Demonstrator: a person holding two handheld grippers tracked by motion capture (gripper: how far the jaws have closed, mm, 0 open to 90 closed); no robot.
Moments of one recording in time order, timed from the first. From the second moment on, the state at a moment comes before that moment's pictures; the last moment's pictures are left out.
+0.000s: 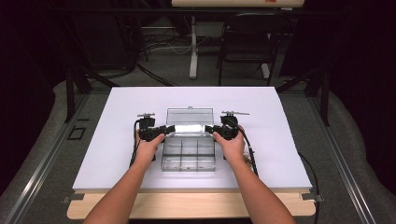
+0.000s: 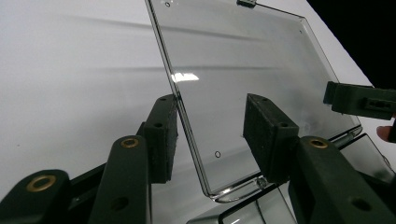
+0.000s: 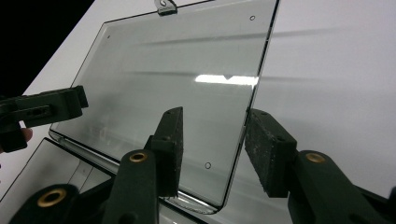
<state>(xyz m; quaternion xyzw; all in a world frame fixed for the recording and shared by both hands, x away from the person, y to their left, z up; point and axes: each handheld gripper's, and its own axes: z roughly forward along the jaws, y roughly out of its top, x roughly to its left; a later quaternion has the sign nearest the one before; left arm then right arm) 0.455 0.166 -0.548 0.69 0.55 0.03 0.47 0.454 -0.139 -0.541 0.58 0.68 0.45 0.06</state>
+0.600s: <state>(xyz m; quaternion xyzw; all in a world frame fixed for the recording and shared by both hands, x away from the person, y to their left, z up) 0.457 0.166 -0.551 0.68 0.57 0.01 0.47 0.457 -0.141 -0.544 0.59 0.67 0.45 0.03</state>
